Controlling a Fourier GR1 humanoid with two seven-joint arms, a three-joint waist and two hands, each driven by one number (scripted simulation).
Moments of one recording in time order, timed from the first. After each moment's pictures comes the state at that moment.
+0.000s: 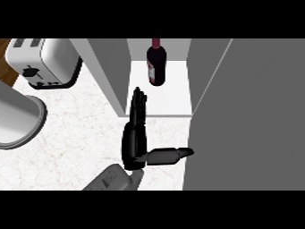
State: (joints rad) left arm -0.36 0.03 -0.72 -1.23 0.67 0.75 -0.70; right arm -0.06 -0.09 0.04 -2.42 -0.20 0.14 0.57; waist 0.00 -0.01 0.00
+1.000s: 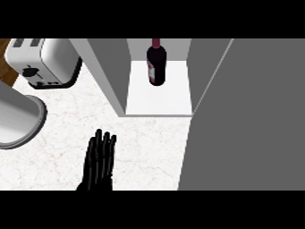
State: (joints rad) left arm 0.04 0.31 -0.88 -1.88 0.49 0.84 -0.58; right arm -0.05 -0.11 0.05 -2.40 -0.23 0.21 0.61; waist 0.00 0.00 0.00
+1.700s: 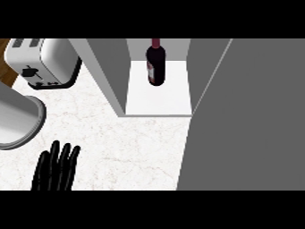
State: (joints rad) left arm 0.23 0.55 -0.75 -2.07 0.56 0.66 -0.61; right arm 0.05 -0.09 0.17 -2.41 -0.27 0.29 0.67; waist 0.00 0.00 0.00
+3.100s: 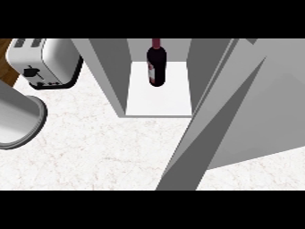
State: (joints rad) left arm 0.48 0.80 -0.19 -2.11 0.89 0.26 -0.61; right arm -0.01 -0.04 0.81 -2.41 0.01 -0.05 0.72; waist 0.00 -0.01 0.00
